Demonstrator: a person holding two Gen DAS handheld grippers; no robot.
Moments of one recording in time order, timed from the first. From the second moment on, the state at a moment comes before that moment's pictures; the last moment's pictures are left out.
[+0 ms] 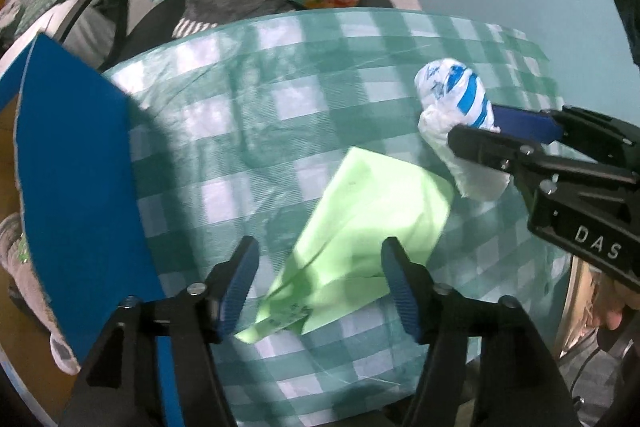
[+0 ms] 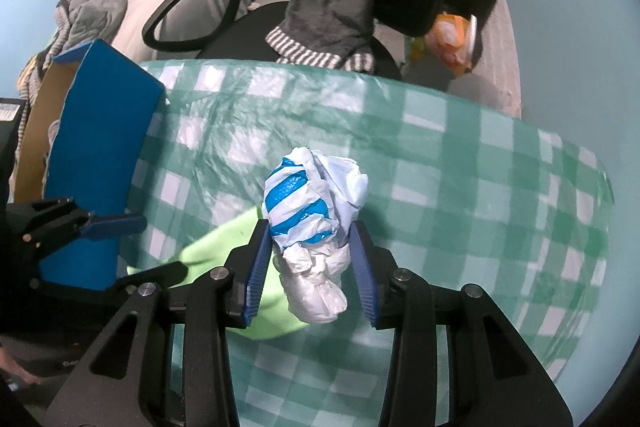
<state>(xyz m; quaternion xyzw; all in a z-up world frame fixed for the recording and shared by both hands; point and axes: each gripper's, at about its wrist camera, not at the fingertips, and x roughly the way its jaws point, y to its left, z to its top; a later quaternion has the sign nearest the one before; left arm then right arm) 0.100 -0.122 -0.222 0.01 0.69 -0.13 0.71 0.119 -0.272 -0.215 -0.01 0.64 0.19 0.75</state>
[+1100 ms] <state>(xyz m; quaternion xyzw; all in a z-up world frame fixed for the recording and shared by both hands) 0.081 -0.177 -0.273 0.16 0.68 -0.21 0.68 0.057 -0.338 -0.212 0.05 0.65 0.10 0.76</state>
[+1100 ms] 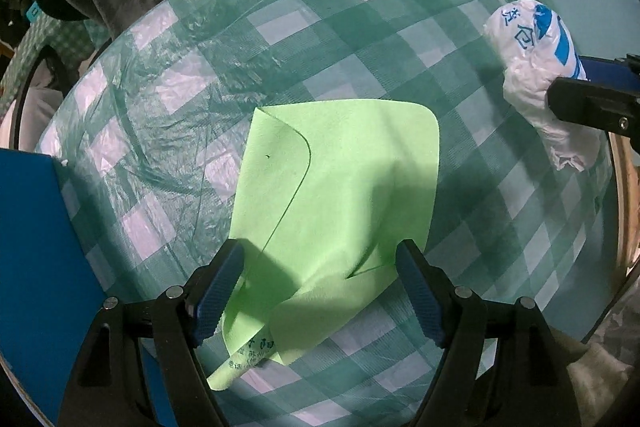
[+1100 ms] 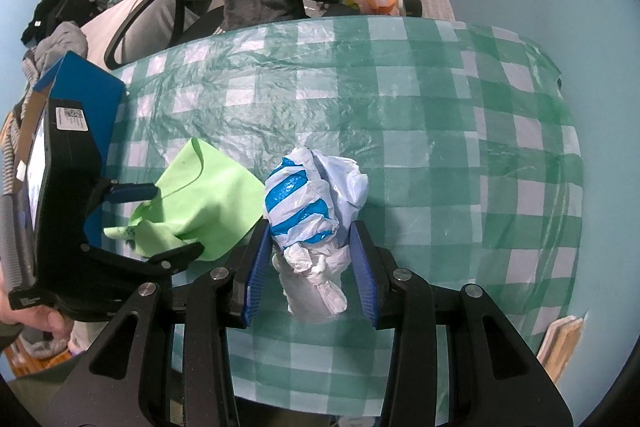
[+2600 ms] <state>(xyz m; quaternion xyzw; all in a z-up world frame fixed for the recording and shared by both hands) 0.050 -0.147 -0.165 0.11 0.62 -0.16 0.76 0.046 -0.299 -0.156 0.02 0.61 0.14 0.78</state>
